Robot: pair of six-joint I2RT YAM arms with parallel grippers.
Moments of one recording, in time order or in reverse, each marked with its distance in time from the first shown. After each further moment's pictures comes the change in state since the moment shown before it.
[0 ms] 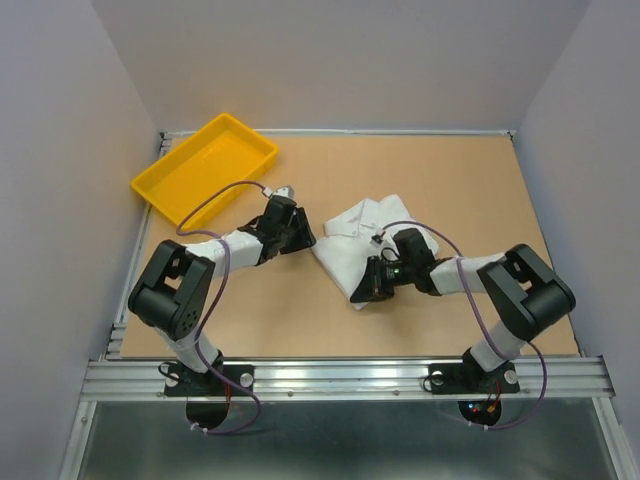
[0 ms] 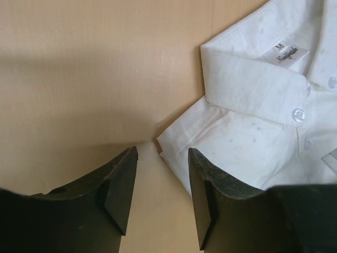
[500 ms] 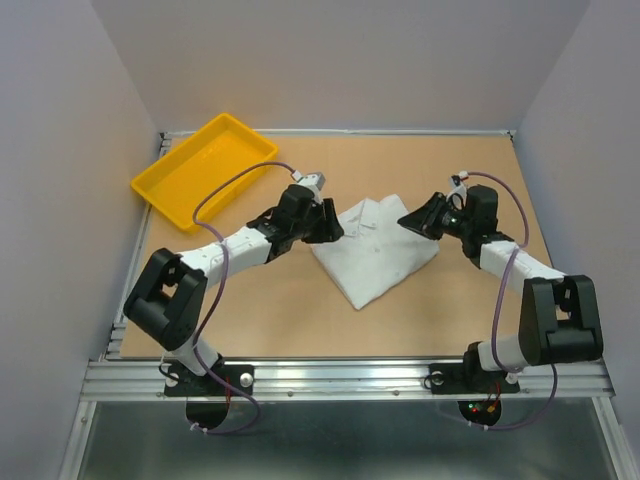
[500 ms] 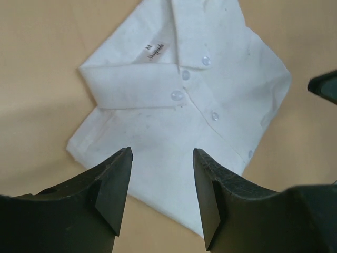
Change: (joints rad) left arm -0.092 -0.130 0.101 -0.040 0.070 0.111; right arm -0.425 -0.287 0.164 -0.071 0.087 0.025
